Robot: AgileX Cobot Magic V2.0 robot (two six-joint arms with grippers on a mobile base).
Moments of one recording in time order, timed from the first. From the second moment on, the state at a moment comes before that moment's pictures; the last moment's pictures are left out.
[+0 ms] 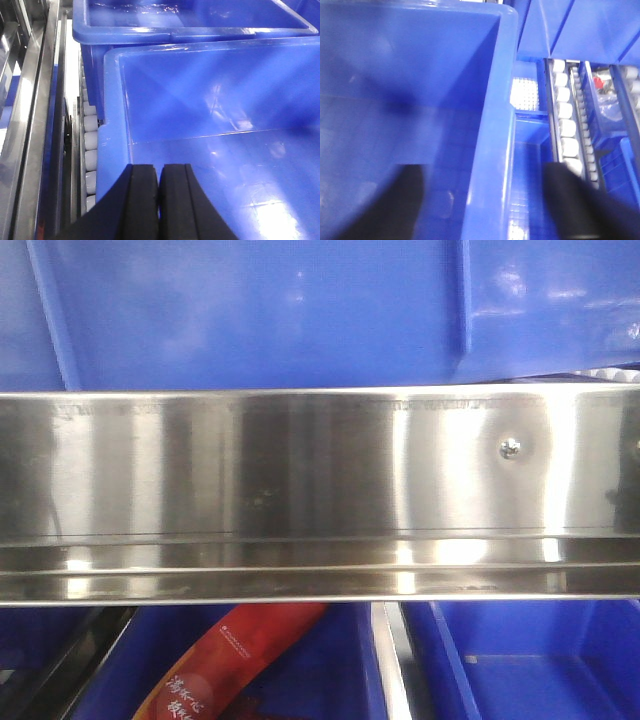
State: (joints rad) left arm 0.08 1.43 -1.52 -0.37 0.81 0.26; right arm 0.37 1.58 -1.93 -0.16 1.23 0.18
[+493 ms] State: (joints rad) left arm 0.08 1.43 -1.52 -0.37 0.81 0.26; right arm 0.37 1.64 -1.90 -0.16 1.23 0.21
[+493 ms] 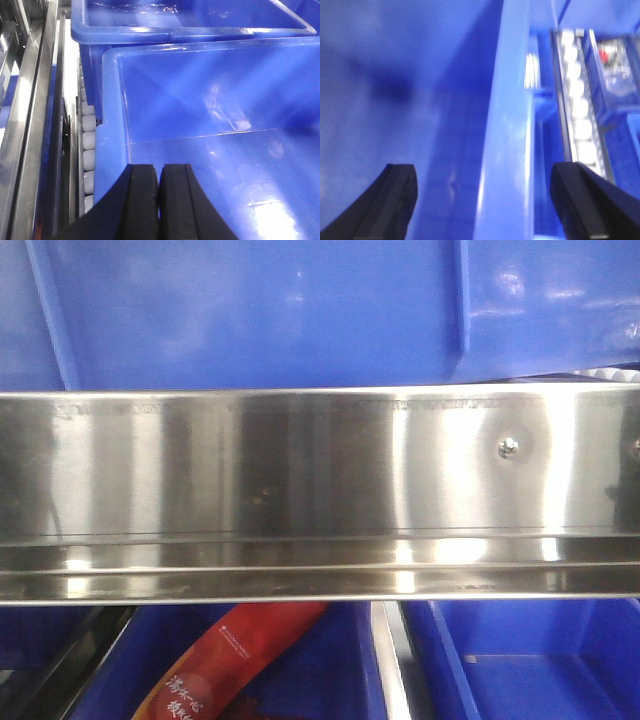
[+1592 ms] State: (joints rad) left arm 0.08 1.43 -1.52 -0.37 0.82 0.26; right arm 0.37 1.61 -1.84 -0.16 1.23 0.22
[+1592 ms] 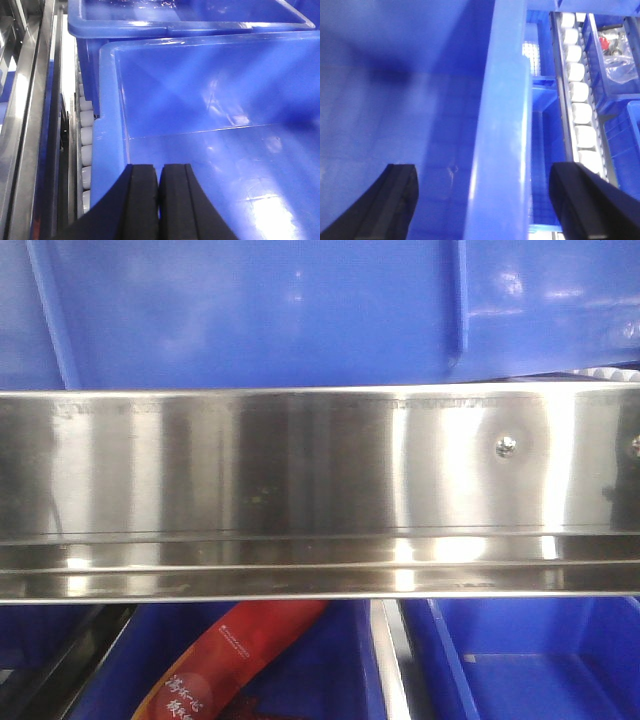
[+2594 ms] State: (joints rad) left arm 0.08 1.47 -1.52 -0.35 0.78 0.26; right arm 0.37 1.61 -1.84 -0.17 1.23 0.22
